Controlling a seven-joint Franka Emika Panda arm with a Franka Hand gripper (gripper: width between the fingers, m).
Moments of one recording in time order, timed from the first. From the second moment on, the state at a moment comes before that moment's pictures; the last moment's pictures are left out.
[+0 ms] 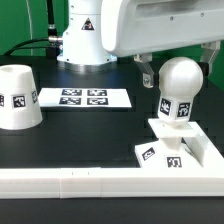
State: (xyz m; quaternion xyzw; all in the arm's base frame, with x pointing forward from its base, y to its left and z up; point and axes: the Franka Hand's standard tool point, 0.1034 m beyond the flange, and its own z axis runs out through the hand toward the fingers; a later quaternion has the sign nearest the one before) arm 0.611 0.087 0.124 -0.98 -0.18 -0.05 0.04
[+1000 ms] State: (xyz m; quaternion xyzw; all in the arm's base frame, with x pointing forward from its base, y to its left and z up) arm 0.611 0.087 0.122 -1.00 -0.01 -0.04 0.07
